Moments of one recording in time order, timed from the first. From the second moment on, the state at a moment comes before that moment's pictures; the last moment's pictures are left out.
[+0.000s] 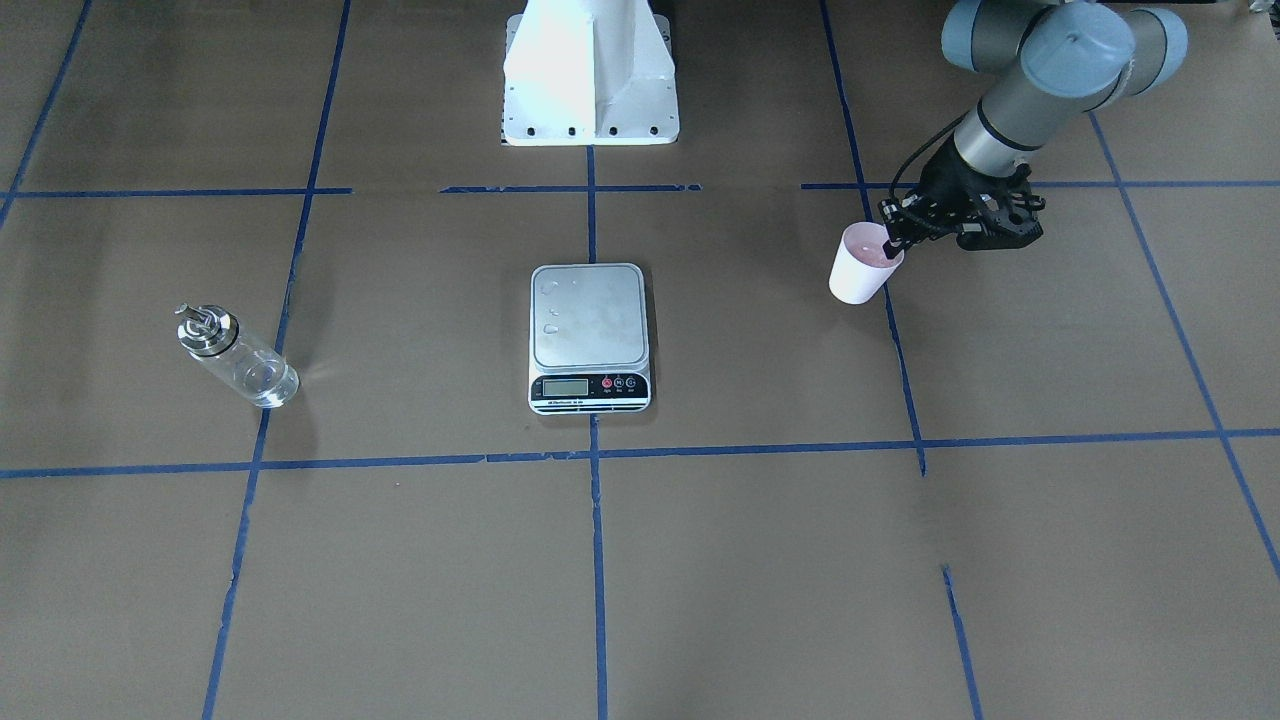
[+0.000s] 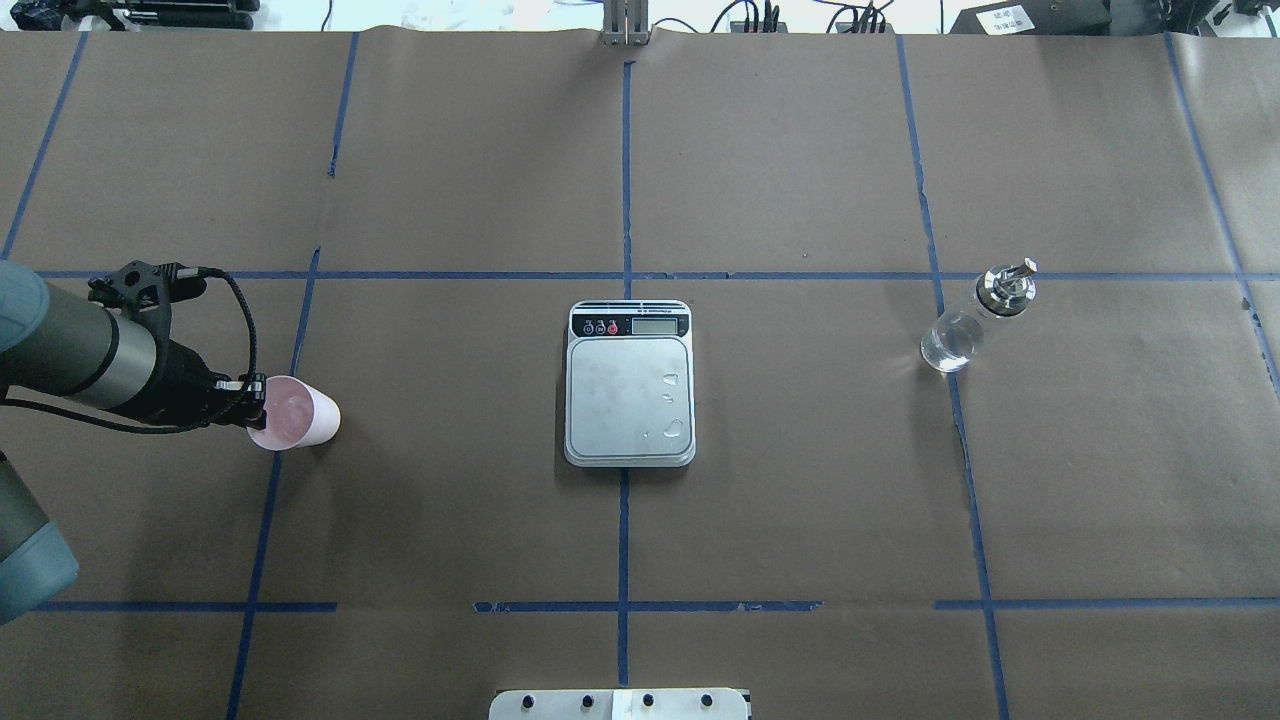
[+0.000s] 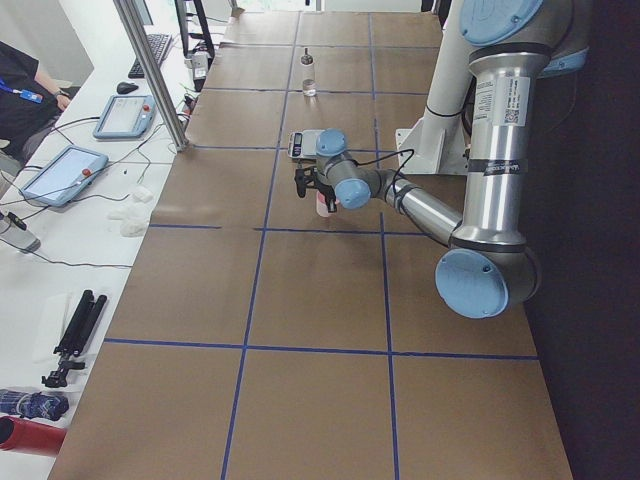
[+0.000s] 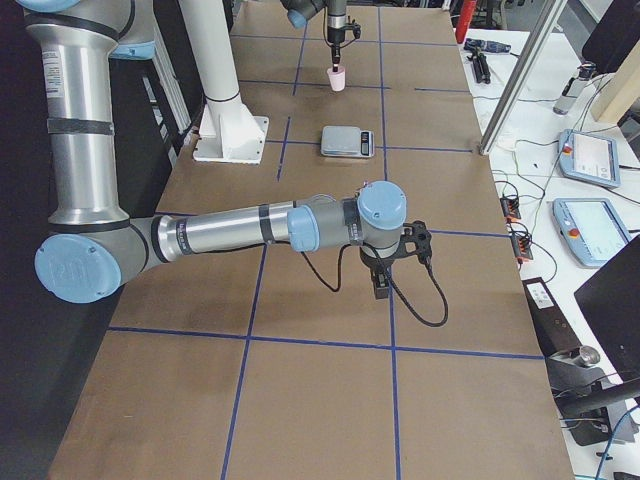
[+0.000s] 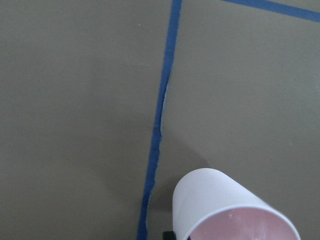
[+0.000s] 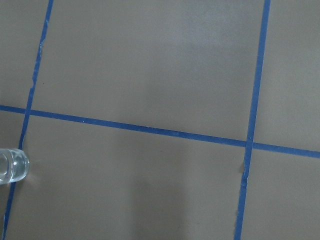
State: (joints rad) left arm -0.74 -1.61 -2.00 -1.95 -2.15 -1.26; right arm 1.53 -1.56 1.75 -1.56 2.47 0.05
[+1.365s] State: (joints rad) left arm -0.61 -2.39 -1.65 -1.48 -2.10 -1.60; right arm 1.29 -1.67 2.27 -1.56 2.29 0.69
